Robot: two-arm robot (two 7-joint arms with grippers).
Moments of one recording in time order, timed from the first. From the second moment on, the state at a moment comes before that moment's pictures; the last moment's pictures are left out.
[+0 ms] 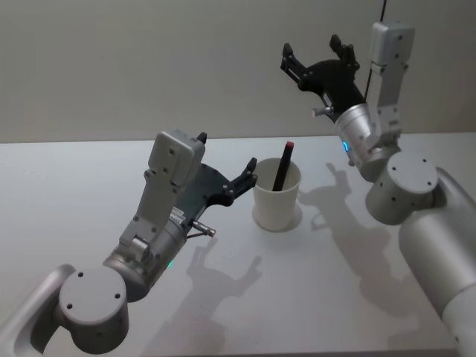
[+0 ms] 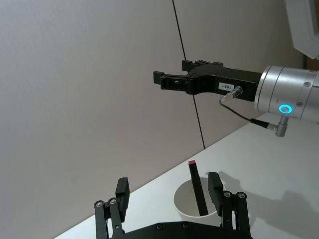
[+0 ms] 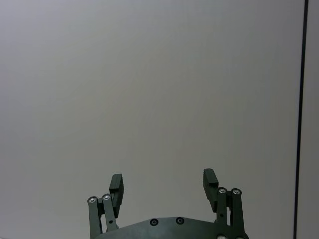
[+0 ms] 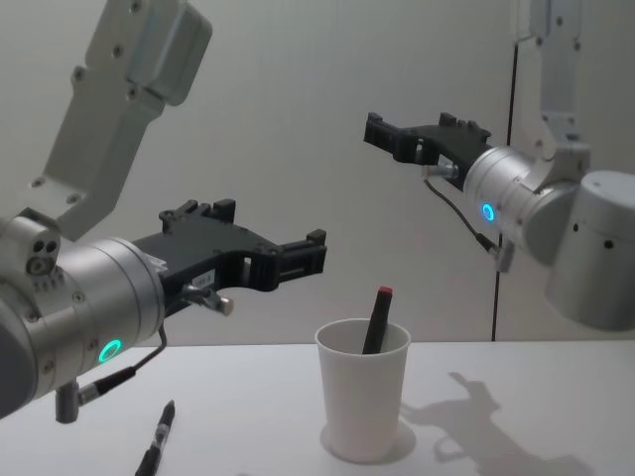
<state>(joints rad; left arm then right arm) -0.24 0.38 0.45 -1.63 -0.20 0.01 -0.01 0.76 -0.11 -0.18 -0.76 0.12 -0.37 0.19</state>
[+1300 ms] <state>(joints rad) -0.24 0.38 0.45 -1.63 -0.20 0.01 -0.01 0.36 0.02 -0.14 -1.30 0.09 -0.04 0.04</state>
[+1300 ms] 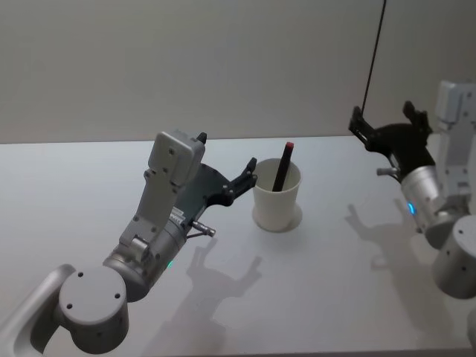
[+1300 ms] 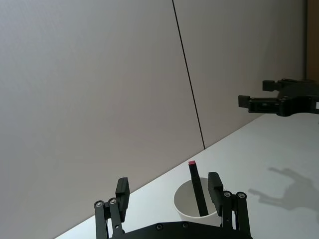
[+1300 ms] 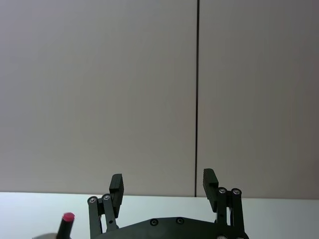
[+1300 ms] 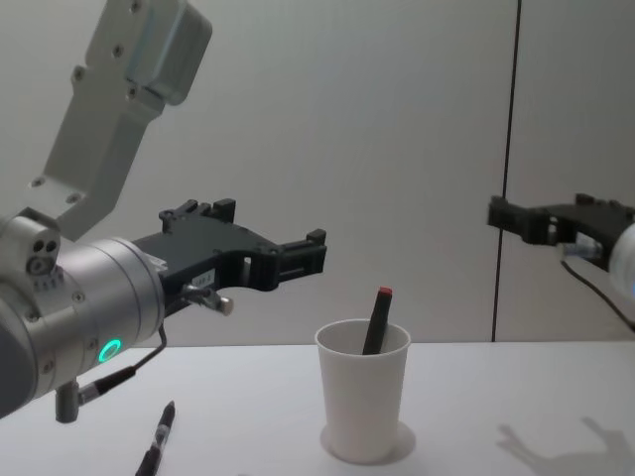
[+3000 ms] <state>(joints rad) -0.24 0.37 0.42 -1.56 -0.33 0.04 0.01 0.28 0.06 -0.10 -1.36 0.08 0.03 0.03</state>
